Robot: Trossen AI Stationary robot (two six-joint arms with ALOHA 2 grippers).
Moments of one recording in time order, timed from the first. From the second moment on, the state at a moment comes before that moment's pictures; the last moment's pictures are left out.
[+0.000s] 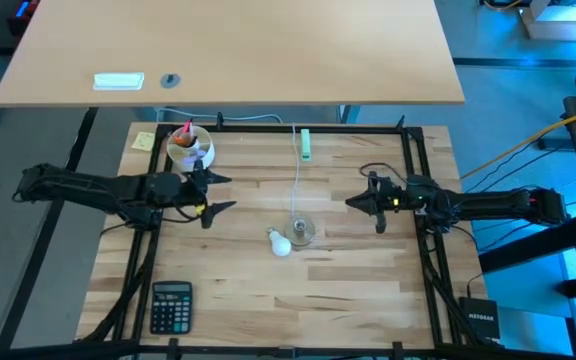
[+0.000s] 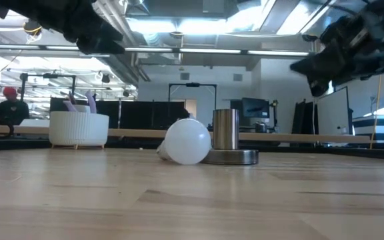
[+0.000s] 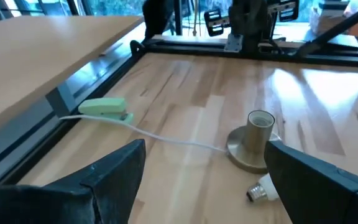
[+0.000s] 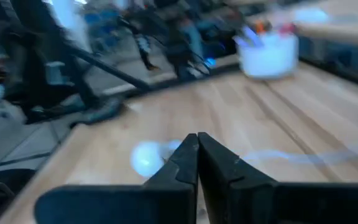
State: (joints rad) left arm -0.06 0.73 0.49 -0.09 -0.35 -0.06; right arm -0.18 0.69 0.07 0.54 -0.20 0.25
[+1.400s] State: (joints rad) left arm -0.05 0.01 0.03 -0.01 -0.24 -0.08; right arm -0.18 0.00 0.01 0.03 -0.06 0.23
